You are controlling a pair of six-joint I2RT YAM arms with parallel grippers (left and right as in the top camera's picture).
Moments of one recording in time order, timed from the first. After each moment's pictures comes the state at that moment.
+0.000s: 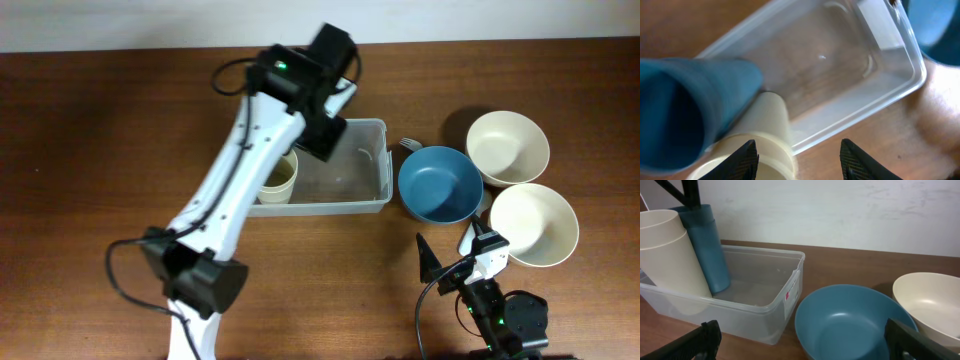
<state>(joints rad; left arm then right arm) -0.54 2.11 2.38 -1.58 -0.04 0.01 0.11 0.01 0.05 -0.13 -0.21 0.03</state>
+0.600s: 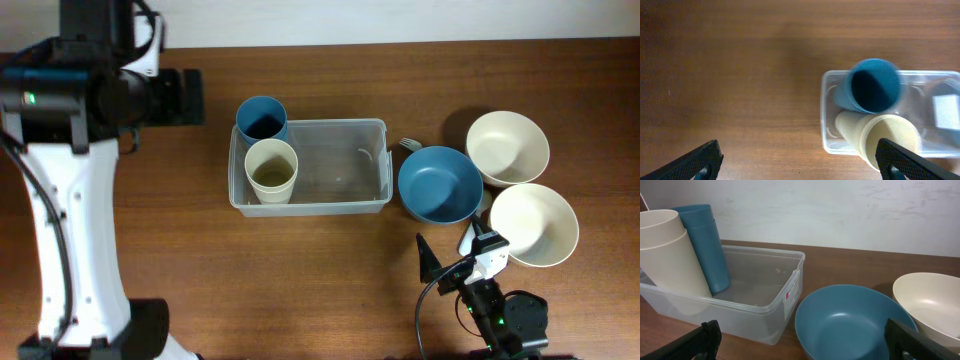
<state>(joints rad) -0.05 1.78 2.38 -1.59 -0.06 -0.07 0.11 0.01 0.05 -0.13 -0.21 0.03</state>
